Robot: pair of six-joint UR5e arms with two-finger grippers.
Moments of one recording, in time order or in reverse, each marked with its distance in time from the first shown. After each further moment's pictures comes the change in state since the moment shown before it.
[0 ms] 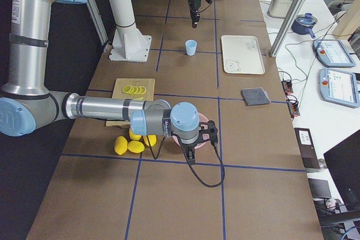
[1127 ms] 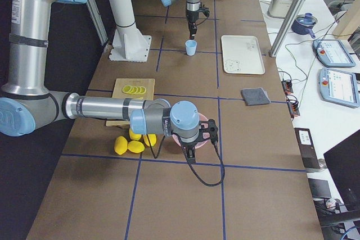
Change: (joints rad) left arm 0.060 -0.060 0.152 -0.129 0.038 -0.006; right arm 0.003 0.000 0.008 0.001 0.005 0.007
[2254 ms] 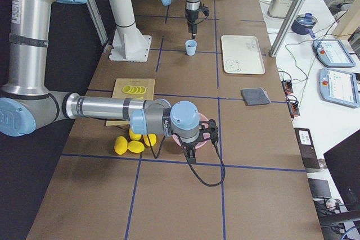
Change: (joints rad) left arm -0.006 0.010 -0.019 0.005 -0.006 0.010; right arm 0.002 0.005 -0.003 0.000 -0.001 0.001
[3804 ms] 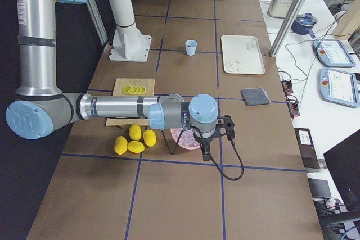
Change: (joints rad) left arm -0.551 0.659 -0.409 0.334 -0.274 1.062; right arm -0.002 0.120 -0.056 -0.060 -0.023 0.008
